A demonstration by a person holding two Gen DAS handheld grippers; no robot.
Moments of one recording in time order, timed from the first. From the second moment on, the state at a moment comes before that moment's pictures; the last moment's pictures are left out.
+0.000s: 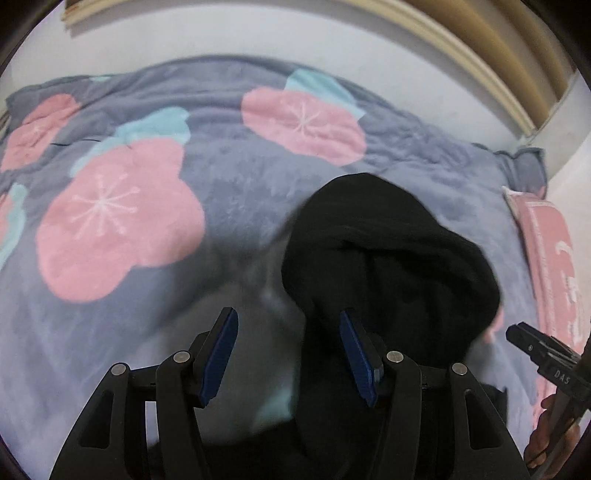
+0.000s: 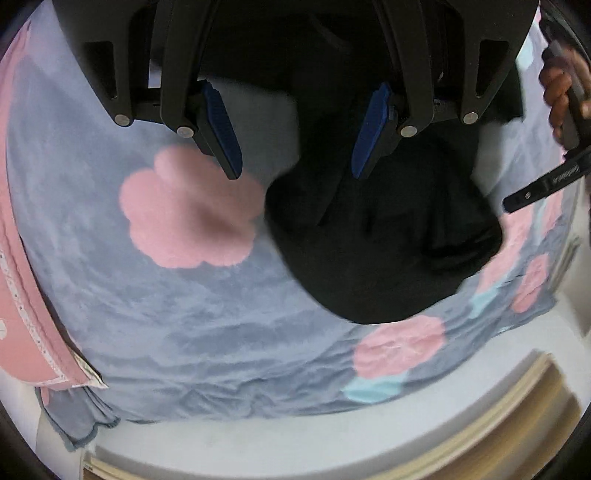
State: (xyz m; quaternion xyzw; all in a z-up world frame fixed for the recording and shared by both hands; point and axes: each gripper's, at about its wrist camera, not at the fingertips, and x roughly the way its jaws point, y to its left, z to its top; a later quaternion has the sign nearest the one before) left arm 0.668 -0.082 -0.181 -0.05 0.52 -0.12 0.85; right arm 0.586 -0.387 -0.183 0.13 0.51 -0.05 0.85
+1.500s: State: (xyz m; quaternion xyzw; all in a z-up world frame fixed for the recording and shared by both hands) left arm 0.709 -0.109 -0.249 -0.06 0.55 -0.24 0.80; right arm 0.654 -0.359 -0.263 0.12 0.54 0.05 0.83
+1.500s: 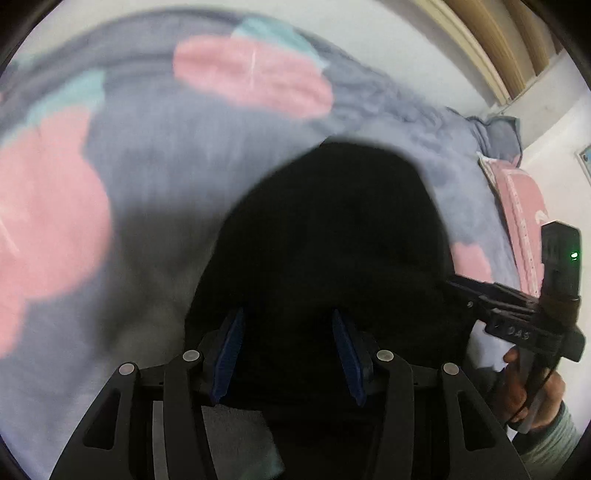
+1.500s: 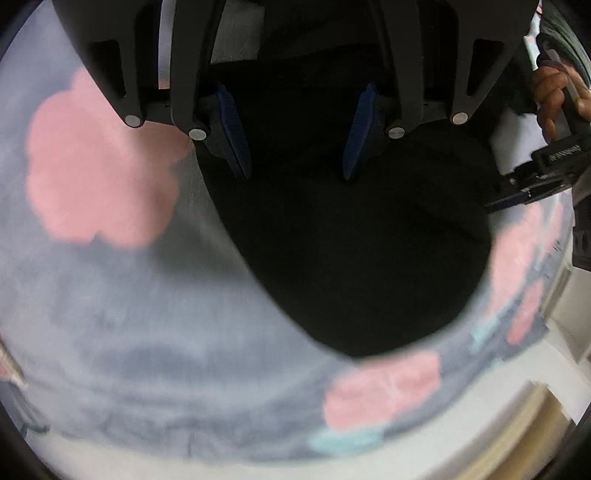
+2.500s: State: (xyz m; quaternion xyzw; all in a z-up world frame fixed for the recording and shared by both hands) left arm 0.722 -0.084 -0.184 -0.06 0.47 -0.25 0.85; right arm 0.706 -0.339 -0.188 0.08 0.51 0.16 0.84
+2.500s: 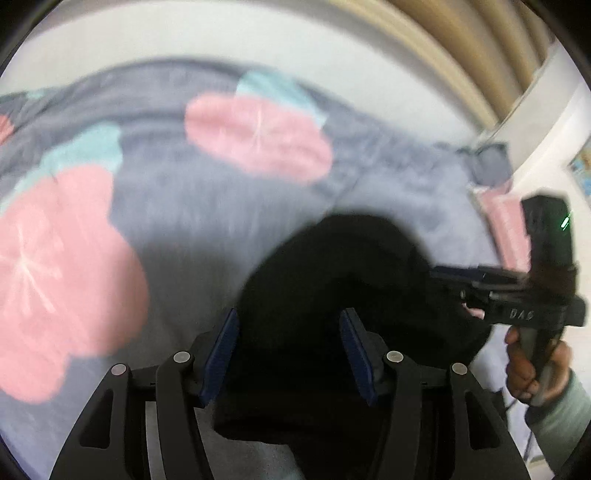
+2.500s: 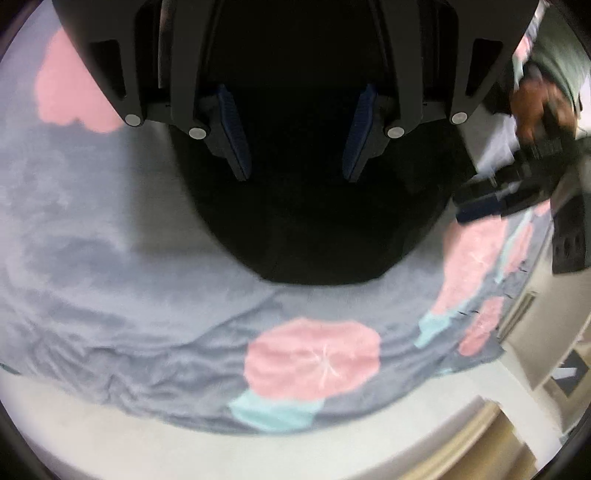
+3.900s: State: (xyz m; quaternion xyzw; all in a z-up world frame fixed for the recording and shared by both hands) left arm 0.467 -0.057 -0.113 0.03 0.48 -0.40 0.78; right arm 0.378 -0.291 -0.110 -0.03 0.46 0.22 0.86
